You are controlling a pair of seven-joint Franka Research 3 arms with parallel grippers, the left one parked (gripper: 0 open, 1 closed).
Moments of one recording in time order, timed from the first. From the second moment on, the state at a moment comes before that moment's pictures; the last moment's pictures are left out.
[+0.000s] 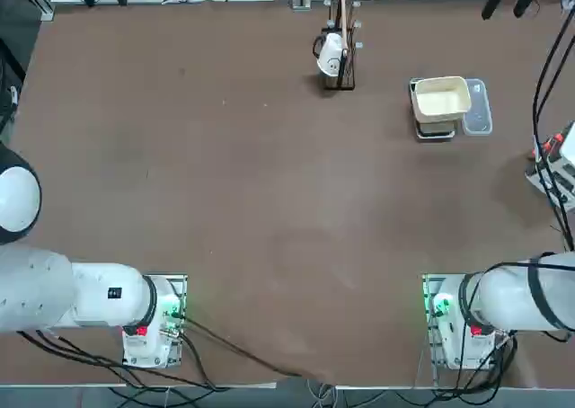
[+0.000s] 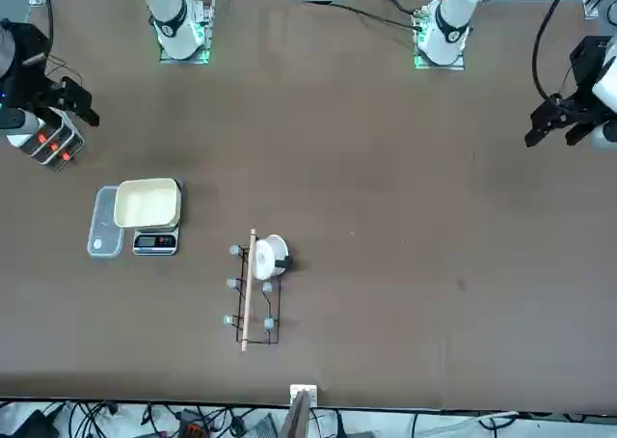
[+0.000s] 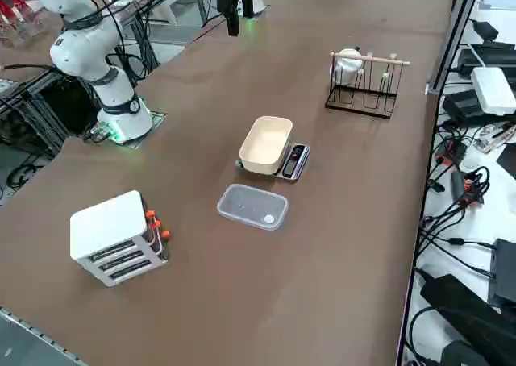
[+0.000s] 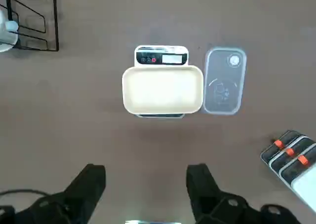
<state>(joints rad) 0.15 -0.05 -0.13 -1.68 0.00 1.56 -0.01</state>
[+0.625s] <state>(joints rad) 0.15 -0.05 -0.13 -1.68 -0.02 1.49 -0.04</state>
